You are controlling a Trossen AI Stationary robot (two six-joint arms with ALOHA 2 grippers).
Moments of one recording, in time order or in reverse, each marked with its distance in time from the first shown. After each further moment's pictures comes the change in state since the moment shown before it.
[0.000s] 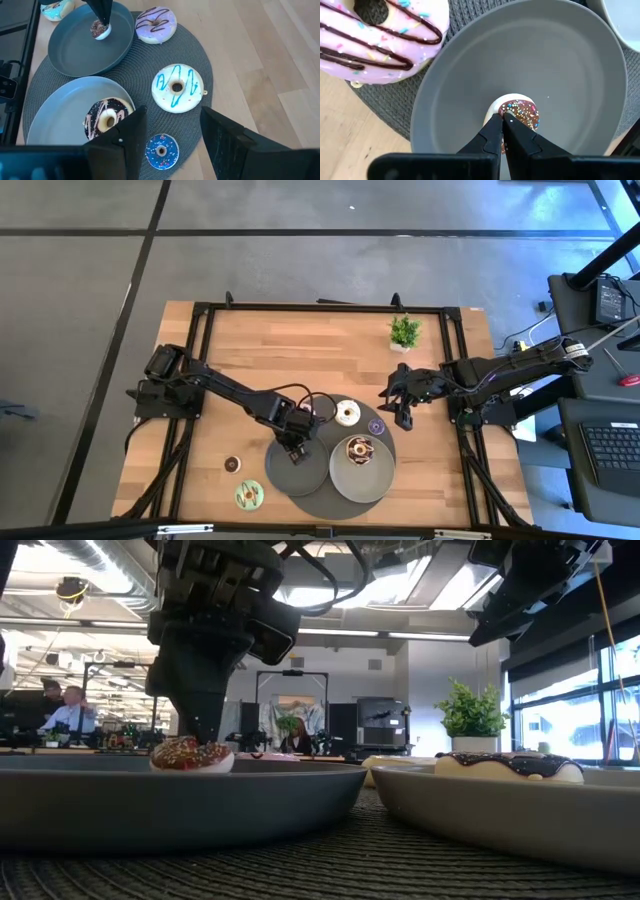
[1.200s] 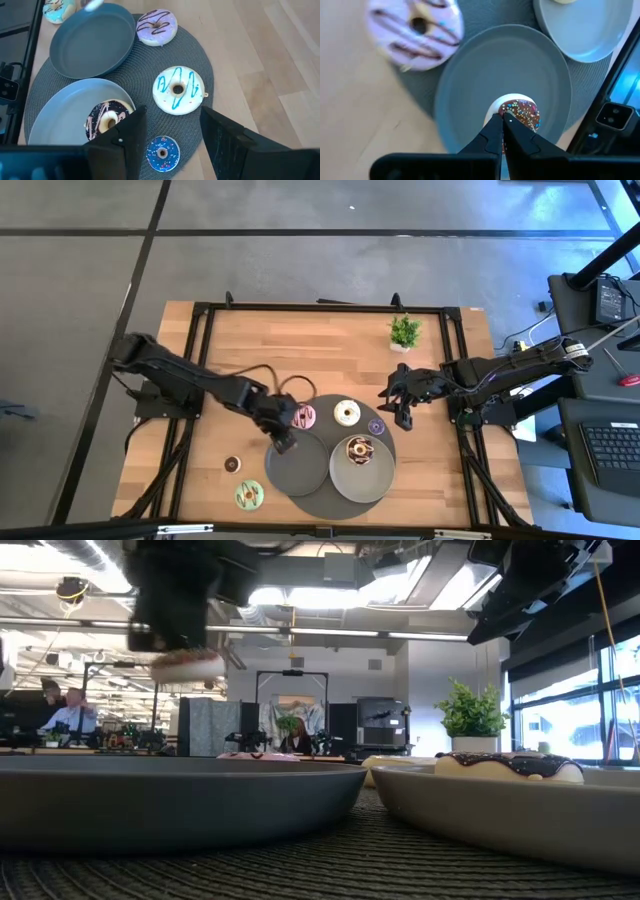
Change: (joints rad) left arm -0.001 -0.271 -0.126 0.024 -0.049 -0.032; right arm 0.000 0.000 0.000 0.010 -0.001 0.001
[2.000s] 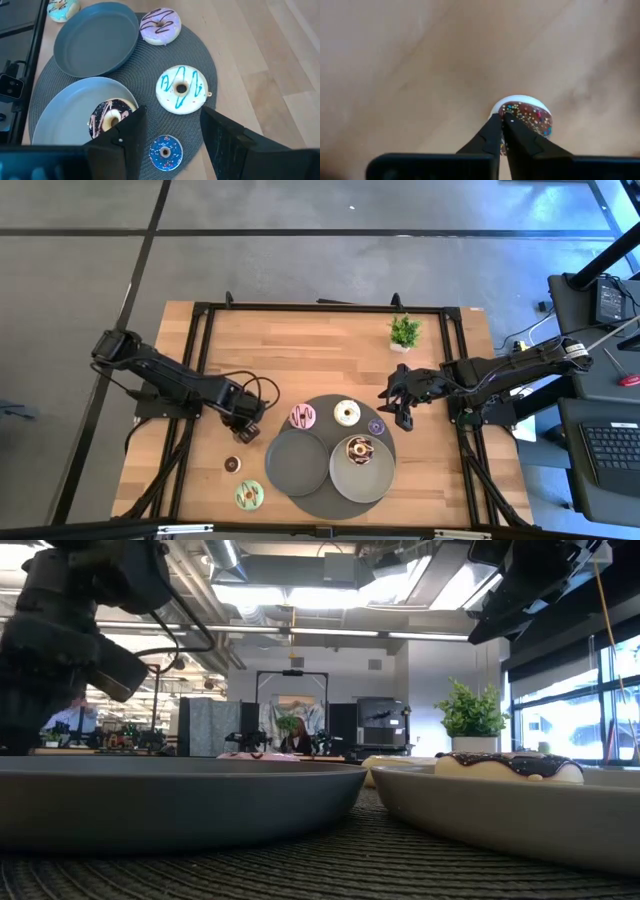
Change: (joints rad) left arm 0.014 -0.220 -0.467 -0.124 0.092 -0.141; right arm 0.000 0.000 -0.001 0.002 -0.016 -0.003
